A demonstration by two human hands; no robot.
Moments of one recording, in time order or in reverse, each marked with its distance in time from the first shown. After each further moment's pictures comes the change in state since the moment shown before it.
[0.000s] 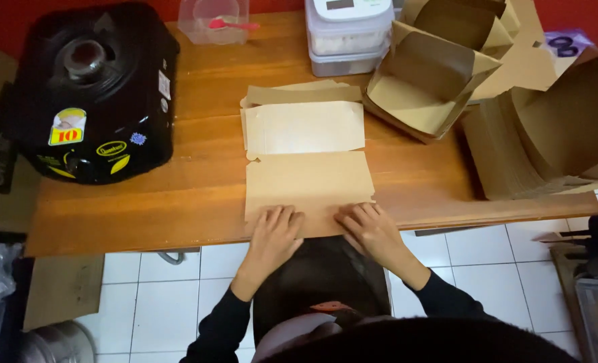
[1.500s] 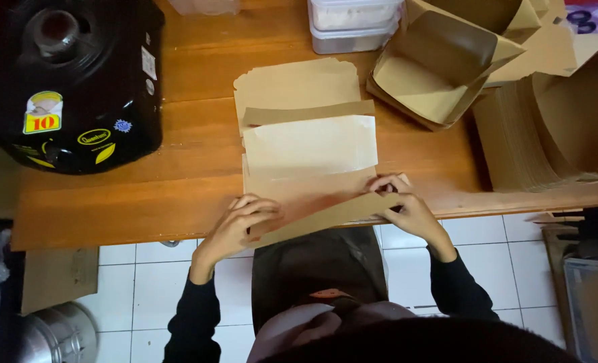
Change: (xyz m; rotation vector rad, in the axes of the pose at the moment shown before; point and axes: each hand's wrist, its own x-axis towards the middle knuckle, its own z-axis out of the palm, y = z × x) left_hand -0.011 -0.069 -0.062 -0.793 -0.127 0.017; right_hand -0.009 0.059 -0.016 0.754 0.013 0.349
